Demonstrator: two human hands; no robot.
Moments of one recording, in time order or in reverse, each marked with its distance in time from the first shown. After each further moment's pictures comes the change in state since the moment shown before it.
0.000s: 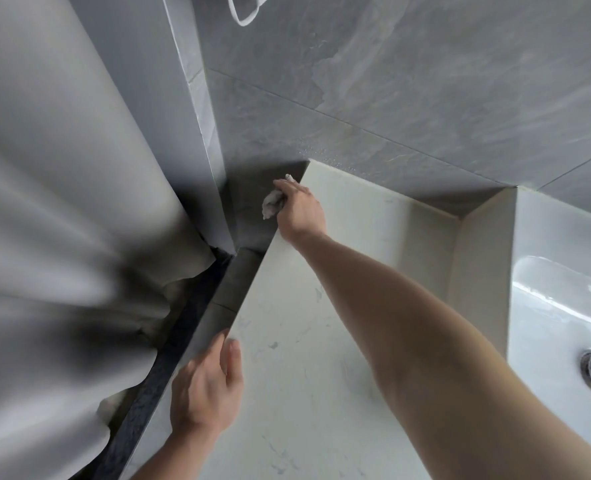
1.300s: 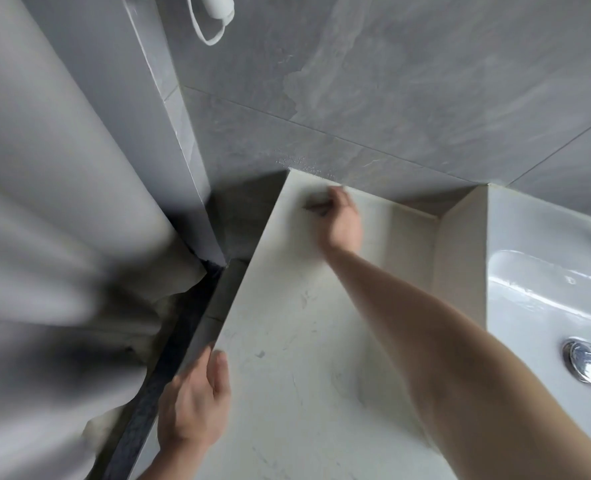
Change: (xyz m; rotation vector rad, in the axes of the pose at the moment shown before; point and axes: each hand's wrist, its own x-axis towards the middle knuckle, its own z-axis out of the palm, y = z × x) left_hand 0.001 0.005 -0.003 0.059 -0.071 -0.065; right_hand -0.006 0.089 -0.034 0.200 0.394 0.185
